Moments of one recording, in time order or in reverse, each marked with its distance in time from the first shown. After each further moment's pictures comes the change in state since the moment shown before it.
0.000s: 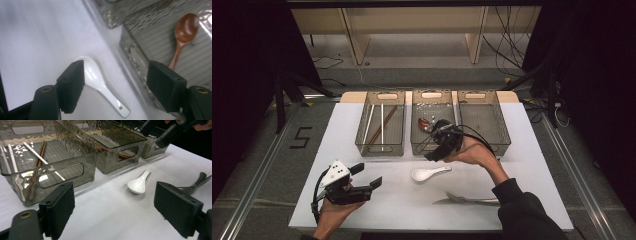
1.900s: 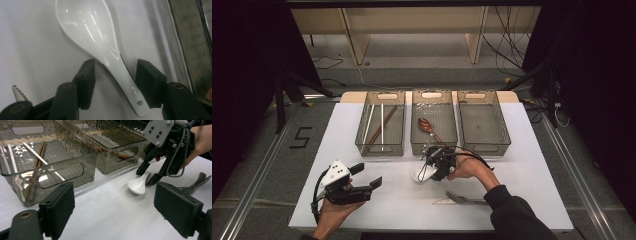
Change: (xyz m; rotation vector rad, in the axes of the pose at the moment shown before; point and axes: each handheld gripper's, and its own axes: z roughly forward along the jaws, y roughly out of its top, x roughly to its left) left arm 0.000 0.000 0.000 -0.004 -0.001 -0.002; right arm 0.011 -0.033 0.078 0.278 0.001 -0.181
